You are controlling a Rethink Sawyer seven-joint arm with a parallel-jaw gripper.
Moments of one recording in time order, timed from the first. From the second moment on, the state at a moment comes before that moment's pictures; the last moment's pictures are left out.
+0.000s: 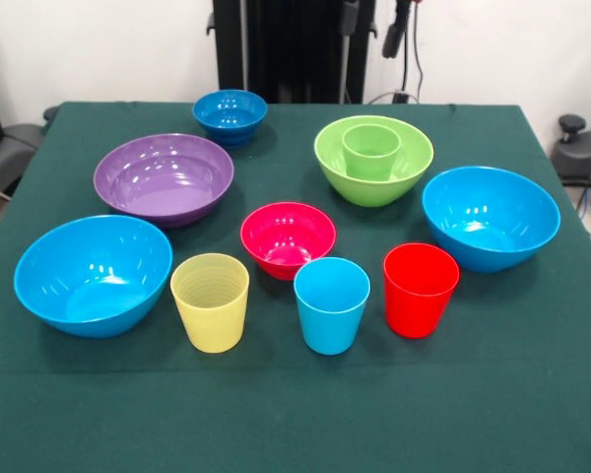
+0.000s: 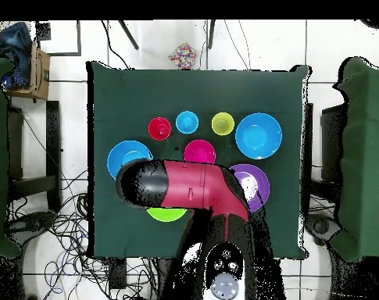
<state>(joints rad) -0.08 -0.89 -0.09 1.75 -0.09 0.81 2.38</state>
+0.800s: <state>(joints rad) -0.18 -0.89 0.01 1.75 -0.18 0.79 2.38</state>
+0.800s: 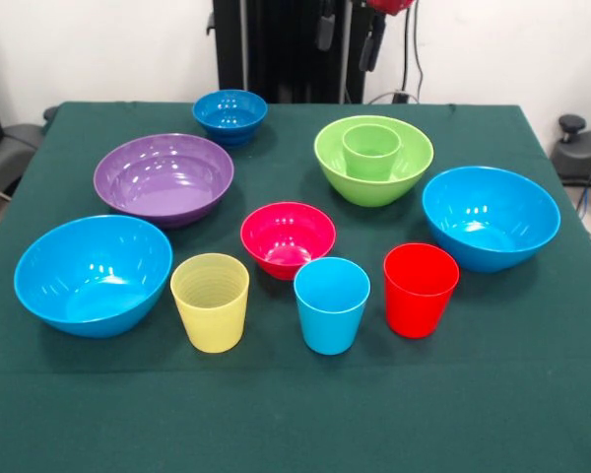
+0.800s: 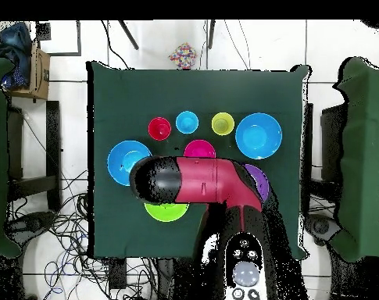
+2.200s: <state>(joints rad) -0.24 -0.77 0.13 1.52 -0.24 0.99 2.38</state>
